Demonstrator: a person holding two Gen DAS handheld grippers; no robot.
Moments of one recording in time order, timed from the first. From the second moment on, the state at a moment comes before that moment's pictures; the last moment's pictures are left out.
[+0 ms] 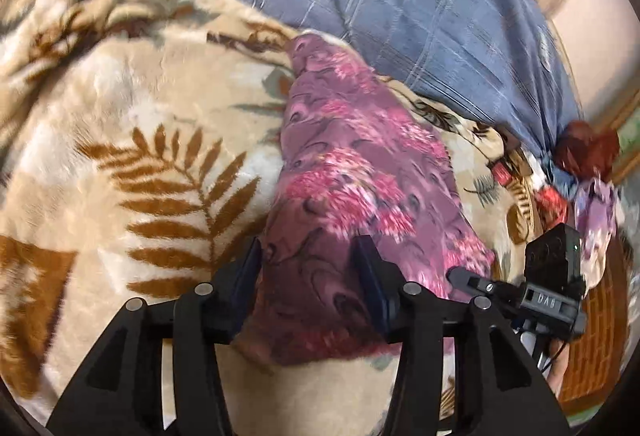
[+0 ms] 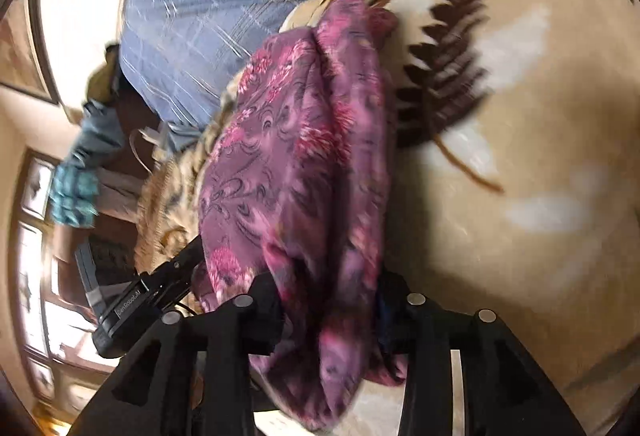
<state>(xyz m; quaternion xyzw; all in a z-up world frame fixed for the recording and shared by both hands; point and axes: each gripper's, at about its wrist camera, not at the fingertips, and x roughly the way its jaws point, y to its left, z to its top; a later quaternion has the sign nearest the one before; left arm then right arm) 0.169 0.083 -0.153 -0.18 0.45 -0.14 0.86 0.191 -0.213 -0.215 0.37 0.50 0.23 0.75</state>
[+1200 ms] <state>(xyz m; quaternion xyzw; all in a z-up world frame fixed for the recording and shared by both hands) 0.118 0.072 -0.185 -0.30 0.50 -0.19 0.79 0.155 -0.217 -0.175 0.31 0.50 0.20 0.78</state>
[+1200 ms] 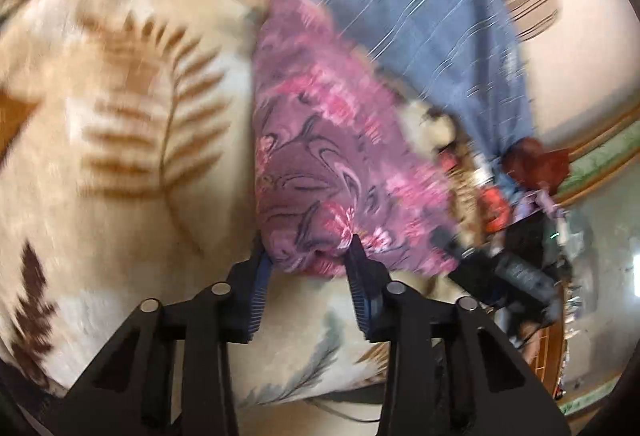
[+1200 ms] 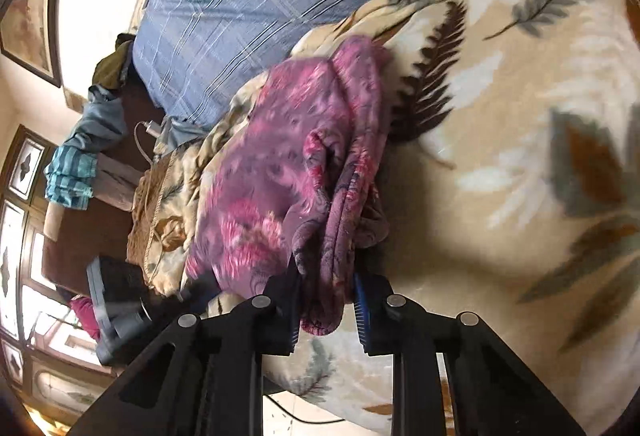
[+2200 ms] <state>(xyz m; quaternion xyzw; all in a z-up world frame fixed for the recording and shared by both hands) 0.075 0.010 -0.197 -0.05 0.49 -0.04 0.87 0.083 -0.213 -0.202 0.25 0.50 0.08 0.83</state>
